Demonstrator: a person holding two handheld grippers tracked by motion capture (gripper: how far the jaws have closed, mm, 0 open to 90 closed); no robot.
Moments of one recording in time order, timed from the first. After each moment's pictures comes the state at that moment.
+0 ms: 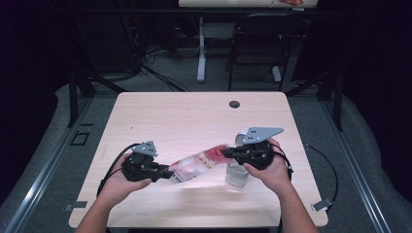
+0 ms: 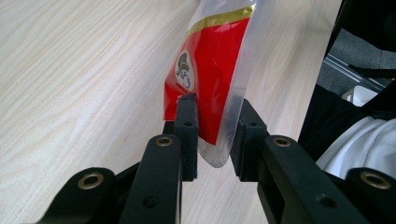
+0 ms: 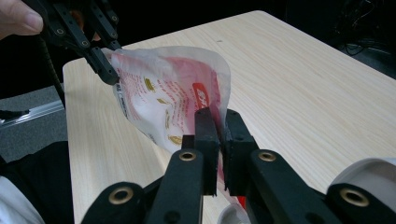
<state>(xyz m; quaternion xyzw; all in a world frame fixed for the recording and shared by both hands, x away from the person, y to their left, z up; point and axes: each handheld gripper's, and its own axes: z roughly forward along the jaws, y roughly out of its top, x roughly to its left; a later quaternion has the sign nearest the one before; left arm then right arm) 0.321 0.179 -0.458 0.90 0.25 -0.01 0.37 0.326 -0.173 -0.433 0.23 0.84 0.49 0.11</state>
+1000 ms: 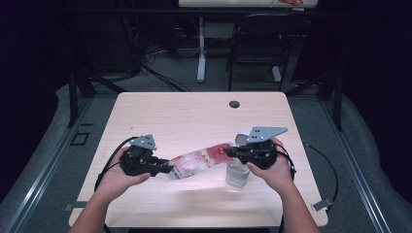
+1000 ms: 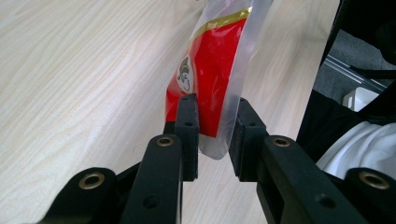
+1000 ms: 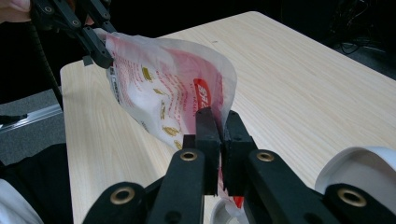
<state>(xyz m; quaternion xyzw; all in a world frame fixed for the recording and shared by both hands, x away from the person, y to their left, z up) 0.325 0.177 -0.435 0.90 0.24 0.00 0.37 0.327 -0.181 -0.432 0.24 0.83 0.49 0.11</state>
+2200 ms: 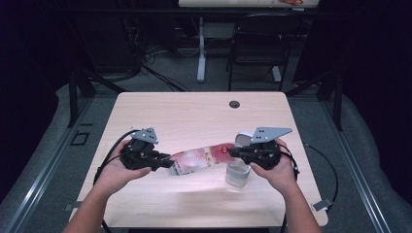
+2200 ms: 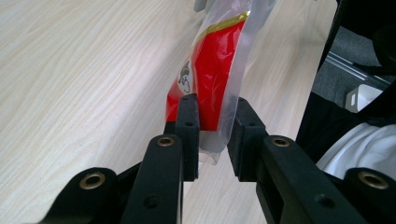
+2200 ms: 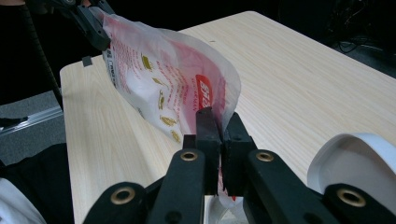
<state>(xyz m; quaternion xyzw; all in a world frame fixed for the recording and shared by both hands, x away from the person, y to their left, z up) 0.330 0.170 -0.414 0.90 0.23 0.01 0.36 0.325 -0.190 -0.433 0.24 0.83 0.49 0.11</state>
